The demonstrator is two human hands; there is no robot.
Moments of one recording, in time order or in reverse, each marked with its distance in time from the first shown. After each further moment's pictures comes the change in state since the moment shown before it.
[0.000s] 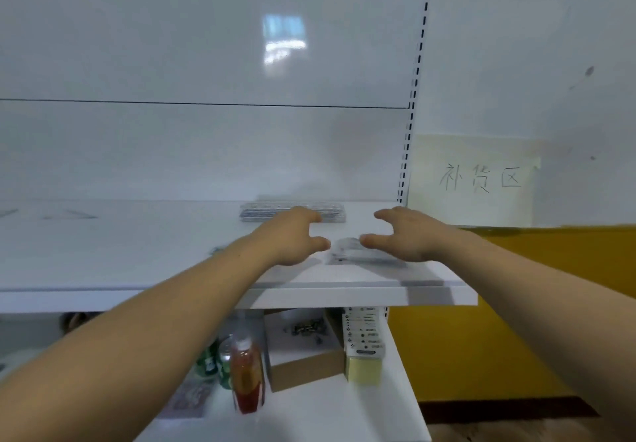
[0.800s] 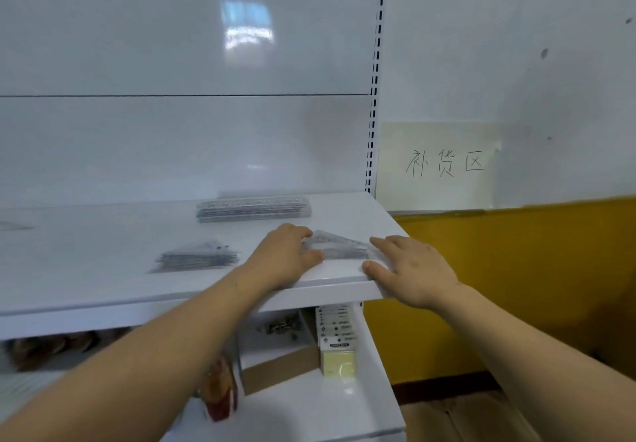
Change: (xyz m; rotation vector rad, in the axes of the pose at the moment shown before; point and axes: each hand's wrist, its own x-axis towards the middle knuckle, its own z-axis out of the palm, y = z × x) left_hand 0.023 0.025 0.062 -0.035 0.005 -0.010; right_hand -0.031 0.067 0.065 -0.111 0.166 0.027
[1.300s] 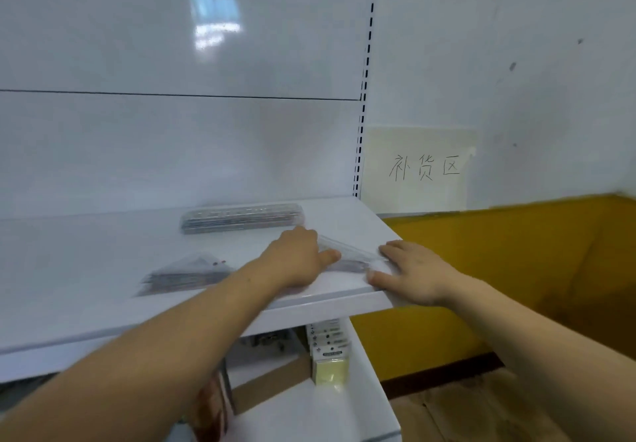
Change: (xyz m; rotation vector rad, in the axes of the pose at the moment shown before) left_hand 0.026 0.003 -0.009 0.070 -0.149 0.083; right_hand 0.005 -0.010 -0.022 0.048 -0.158 0.110
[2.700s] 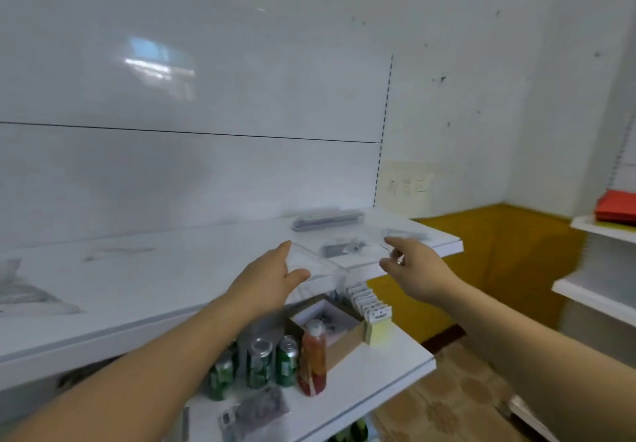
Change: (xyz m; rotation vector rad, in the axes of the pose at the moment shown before) left_hand -0.236 -0.288 -0.102 -0.316 0.137 0.299; right_hand -0.139 -0.358 0.003 0.277 0.418 0.317
